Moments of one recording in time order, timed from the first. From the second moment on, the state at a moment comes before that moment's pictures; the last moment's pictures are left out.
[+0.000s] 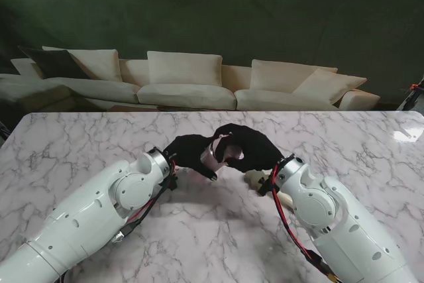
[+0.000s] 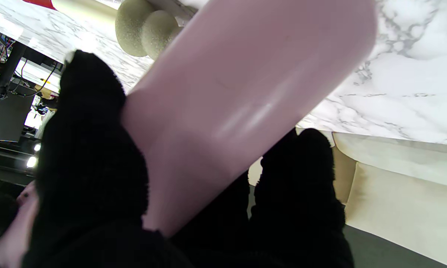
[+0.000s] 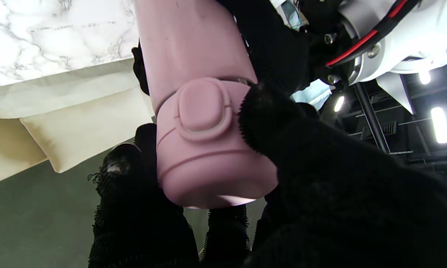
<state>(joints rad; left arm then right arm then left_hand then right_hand) 1.14 -1.11 -0.83 -1.36 0.63 -0.25 -0.01 -1.43 -1.10 1.13 -1.60 -0.56 -0.39 -0.04 0.91 -0.64 -0.02 0.03 0.52 0.21 0.70 0.74 0.87 0.16 0.27 0.87 0.78 0.26 0.56 0.80 0.52 0.20 1.20 0.55 0.77 -0.78 1.09 -0.33 0.85 -0.37 0.88 0.63 0.53 -0.07 0.57 0.52 0.69 0.32 0.56 0.54 0.55 0.26 1.46 0.70</state>
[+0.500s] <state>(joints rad) 1.15 -1.11 -0.84 -1.37 0.66 -0.25 -0.03 -1.50 -1.11 1.28 -1.73 -0.61 -0.37 -0.03 0.91 -0.64 -0.02 0.03 0.52 0.21 0.70 0.74 0.87 0.15 0.27 0.87 0.79 0.26 0.57 0.82 0.52 0.20 1.20 0.55 0.74 -0.77 1.04 -0.34 0.82 -0.38 0.86 0.59 0.56 -0.05 0.54 0.52 0.74 0.32 0.63 0.56 0.59 0.27 1.52 0.71</state>
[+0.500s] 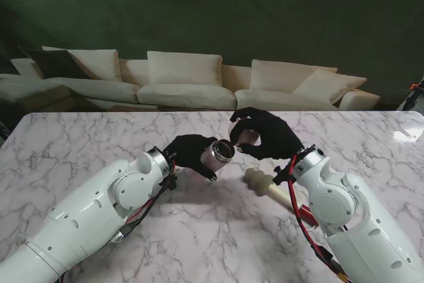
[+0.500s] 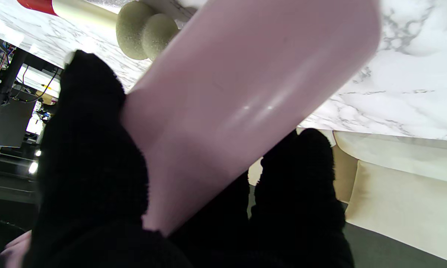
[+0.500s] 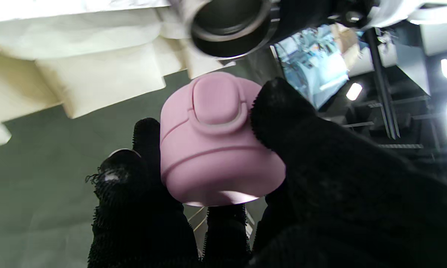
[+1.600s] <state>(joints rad) 1.17 -1.08 -0.91 -1.40 0.73 -0.31 -0.06 -1.23 -1.02 1.09 -1.13 -1.08 -0.05 -0.05 0.91 -0.64 -0.02 0.03 0.52 0.21 0.70 0.74 0.87 0.15 0.27 0.87 0.79 0.26 0.57 0.82 0.52 0.20 1.20 0.55 0.73 -0.67 0.94 -0.33 0.72 -0.38 0.84 0.53 0.53 -0.02 0.53 0.46 0.74 0.30 0.68 0.57 0.58 0.26 1.53 0.67</state>
